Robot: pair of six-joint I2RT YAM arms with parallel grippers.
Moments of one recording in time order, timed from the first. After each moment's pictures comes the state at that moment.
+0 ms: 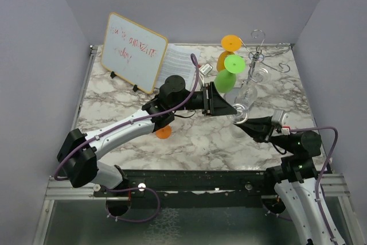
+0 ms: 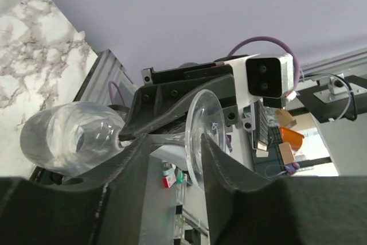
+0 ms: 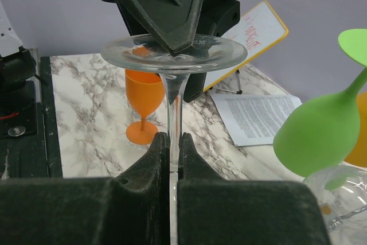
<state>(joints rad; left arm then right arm) -0.89 1.41 1.09 0.34 0.62 -1.14 0.18 0.30 0.40 0.21 -0.90 0.04</state>
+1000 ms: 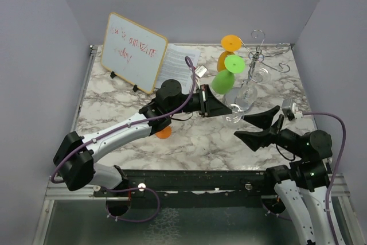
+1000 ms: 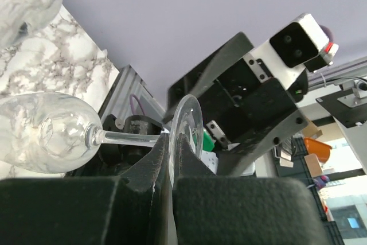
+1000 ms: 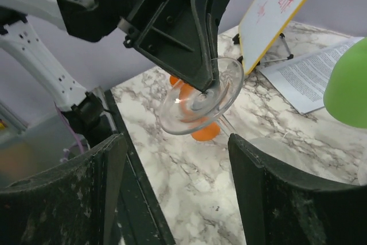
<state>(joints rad) -0.89 1.37 1.02 0.39 0.56 -1.07 0.18 0.27 0.55 -0.07 -0.87 0.38</state>
